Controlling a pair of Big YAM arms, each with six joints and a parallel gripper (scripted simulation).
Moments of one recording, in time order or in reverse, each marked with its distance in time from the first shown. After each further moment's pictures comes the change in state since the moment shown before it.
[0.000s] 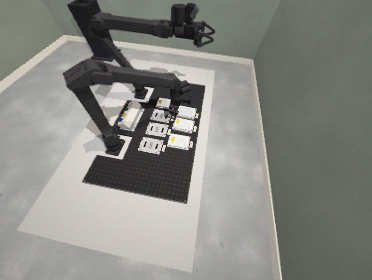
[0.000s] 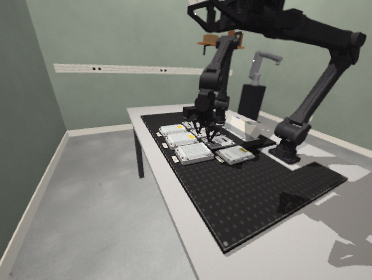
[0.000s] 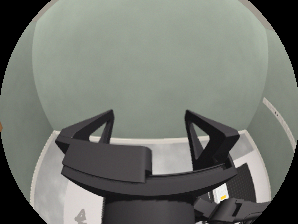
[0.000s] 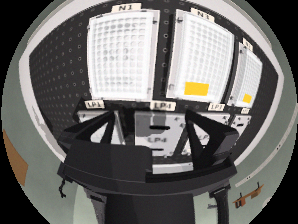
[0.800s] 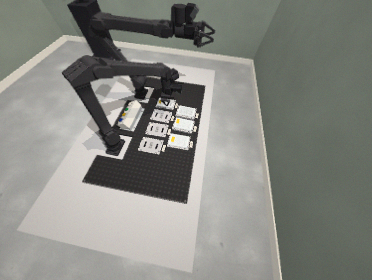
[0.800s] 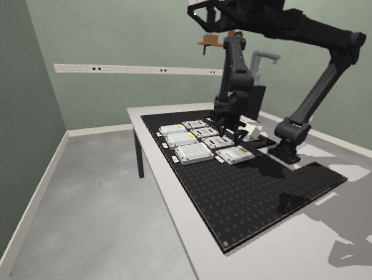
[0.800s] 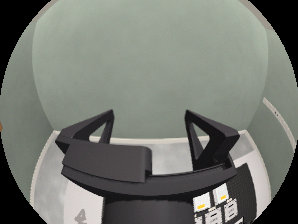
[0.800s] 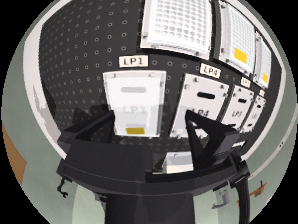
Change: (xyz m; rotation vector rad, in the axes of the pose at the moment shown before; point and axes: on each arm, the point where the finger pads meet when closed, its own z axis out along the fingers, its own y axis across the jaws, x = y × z) left arm 0.000 0.000 0.000 0.000 0.000 0.000; right arm 0.076 0.086 -0.005 -0.011 -0.008 -0.010
